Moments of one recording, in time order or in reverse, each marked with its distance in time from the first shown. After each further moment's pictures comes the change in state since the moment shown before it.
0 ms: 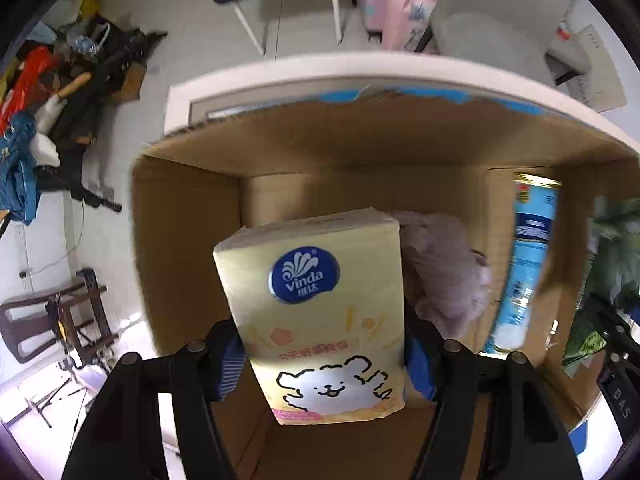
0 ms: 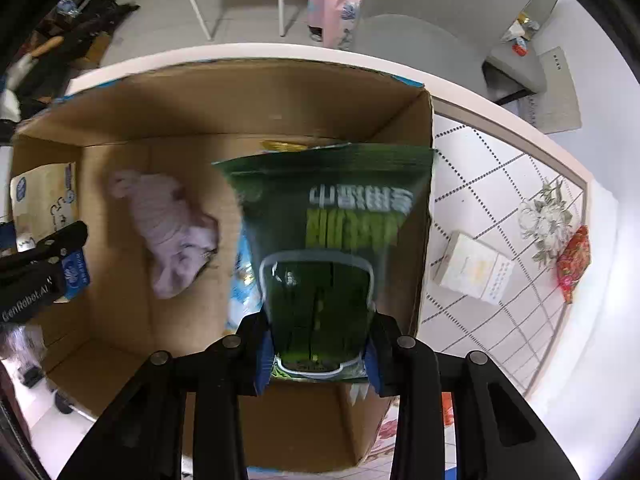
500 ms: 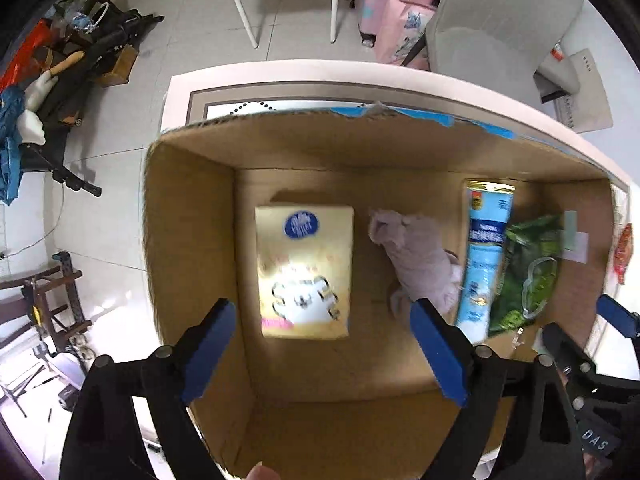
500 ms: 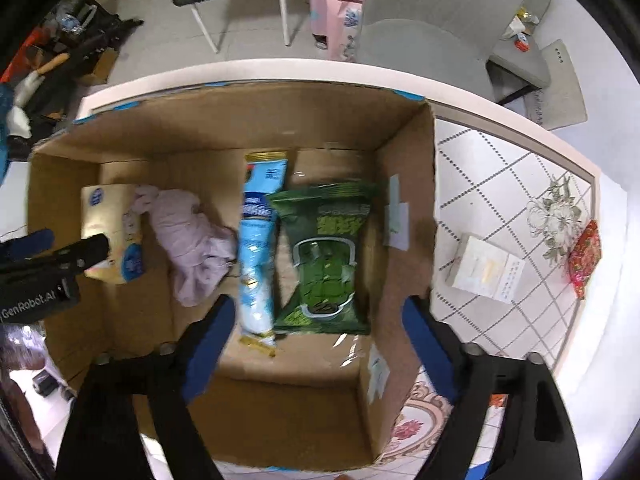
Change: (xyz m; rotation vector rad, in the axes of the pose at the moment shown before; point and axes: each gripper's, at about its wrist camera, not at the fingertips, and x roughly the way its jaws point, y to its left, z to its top) left arm -0.033 0.006 -0.020 -0.056 -0.027 -0.116; right arm -0.023 -0.008 -0.014 0.026 -0.059 0.131
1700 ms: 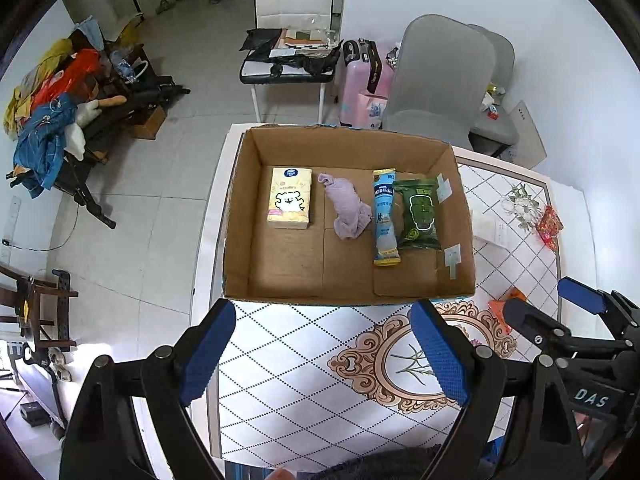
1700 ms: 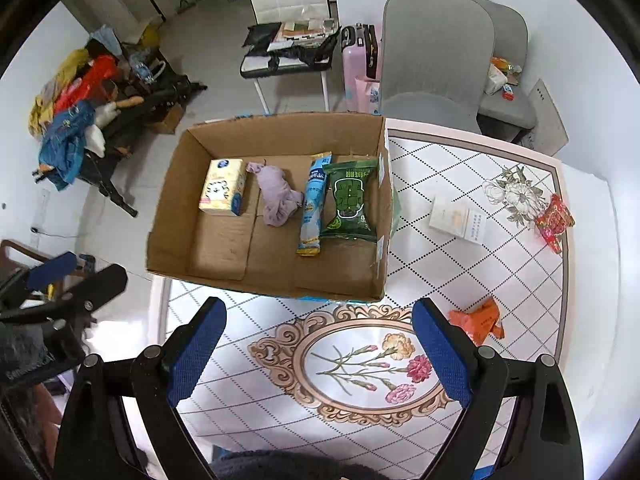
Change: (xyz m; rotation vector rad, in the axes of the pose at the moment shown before) left arm -0.162 -0.017 -0.216 -0.020 -0.395 -0.049; right arm -0.159 -0.018 -0.200 -0.035 -0.328 0.151
